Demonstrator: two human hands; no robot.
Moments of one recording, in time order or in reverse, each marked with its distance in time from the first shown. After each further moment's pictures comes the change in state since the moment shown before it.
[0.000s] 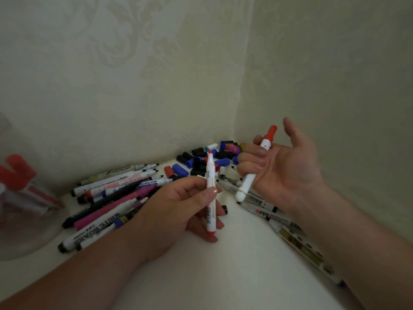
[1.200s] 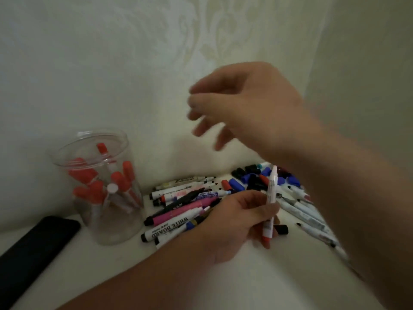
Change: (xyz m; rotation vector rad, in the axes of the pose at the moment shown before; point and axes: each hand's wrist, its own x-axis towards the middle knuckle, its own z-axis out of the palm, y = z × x) left_hand 0.005 -0.010 -0.018 -0.123 -0.068 0.037; right_hand -0.011 0.058 0.175 -1.391 -0.425 -0.520
